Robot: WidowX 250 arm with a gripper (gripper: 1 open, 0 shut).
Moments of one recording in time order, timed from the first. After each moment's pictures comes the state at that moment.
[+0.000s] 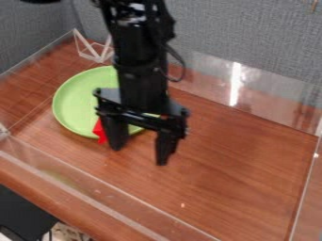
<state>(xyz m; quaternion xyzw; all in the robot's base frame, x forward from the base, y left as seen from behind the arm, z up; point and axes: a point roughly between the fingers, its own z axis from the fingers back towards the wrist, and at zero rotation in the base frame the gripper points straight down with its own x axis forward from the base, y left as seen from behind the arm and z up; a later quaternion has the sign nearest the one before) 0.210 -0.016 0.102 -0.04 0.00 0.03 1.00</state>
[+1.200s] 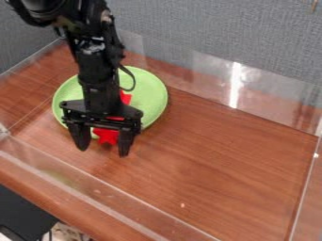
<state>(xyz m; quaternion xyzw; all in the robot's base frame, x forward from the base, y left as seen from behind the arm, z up) 0.236 0.058 0.045 -0.01 0.00 0.17 0.99</state>
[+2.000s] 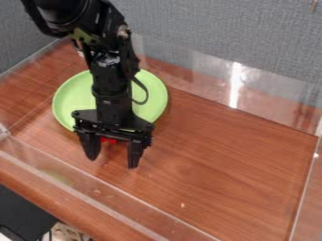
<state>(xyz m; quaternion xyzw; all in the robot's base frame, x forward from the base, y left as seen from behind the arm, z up) 0.235 0.042 0.035 0.00 0.02 0.14 0.99</state>
